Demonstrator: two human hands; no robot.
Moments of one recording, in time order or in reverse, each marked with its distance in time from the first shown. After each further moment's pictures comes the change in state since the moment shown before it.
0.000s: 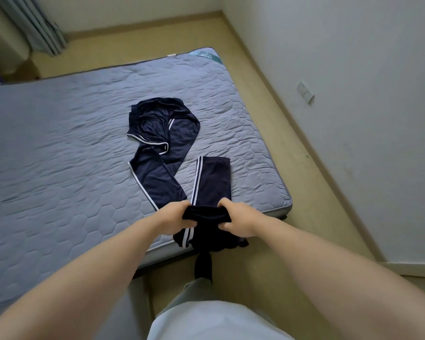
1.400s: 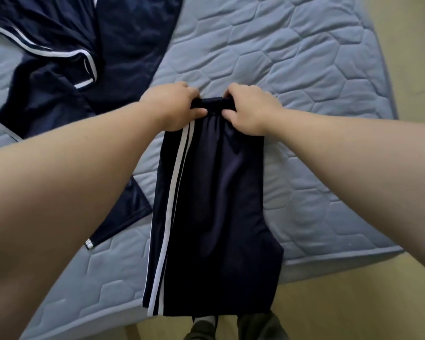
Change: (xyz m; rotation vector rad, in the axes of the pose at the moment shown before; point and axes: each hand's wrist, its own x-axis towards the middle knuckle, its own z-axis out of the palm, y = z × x) left_hand 0.589 -0.185 0.038 0.466 0.022 -0.121; right_hand 0.586 0.281 0.028 -0.126 0.133 -0.001
